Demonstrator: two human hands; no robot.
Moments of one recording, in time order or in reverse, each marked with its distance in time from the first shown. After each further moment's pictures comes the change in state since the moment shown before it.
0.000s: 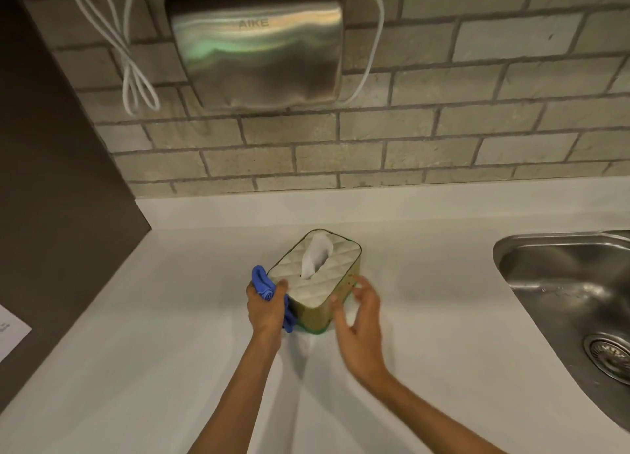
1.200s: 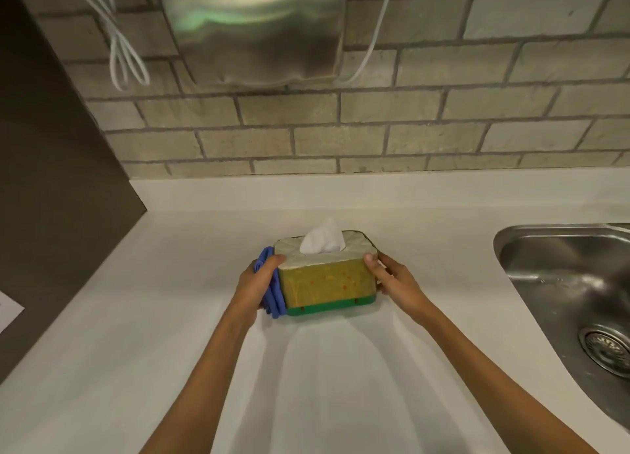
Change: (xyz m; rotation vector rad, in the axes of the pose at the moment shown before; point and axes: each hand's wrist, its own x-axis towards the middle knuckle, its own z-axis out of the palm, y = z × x) left_hand 0.001 0.032 -0.016 0.177 -0.237 -0.153; right_hand 0.079 0.006 -0.074 -0.238 -0.399 0.357
